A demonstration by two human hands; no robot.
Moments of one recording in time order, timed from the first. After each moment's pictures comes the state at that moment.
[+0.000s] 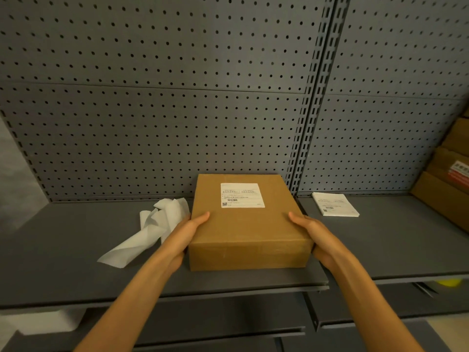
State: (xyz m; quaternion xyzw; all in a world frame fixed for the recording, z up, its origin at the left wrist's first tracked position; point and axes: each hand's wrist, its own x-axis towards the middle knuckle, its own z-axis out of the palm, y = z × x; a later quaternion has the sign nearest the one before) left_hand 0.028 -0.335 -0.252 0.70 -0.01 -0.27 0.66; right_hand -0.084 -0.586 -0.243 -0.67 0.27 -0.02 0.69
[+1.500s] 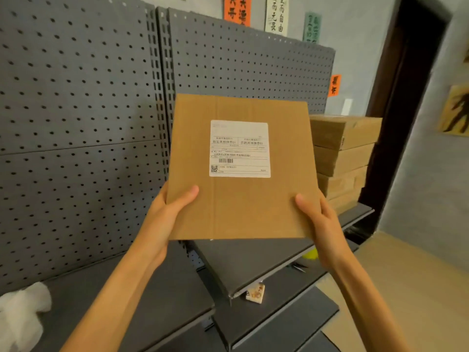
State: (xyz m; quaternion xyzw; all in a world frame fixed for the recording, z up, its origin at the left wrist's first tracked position) left_hand -0.087 -0.495 -0.109 0.56 -0.31 -0.22 0.73; right_hand -0.283 -0.662 -0.137 -0.64 0.18 -0.46 0.59
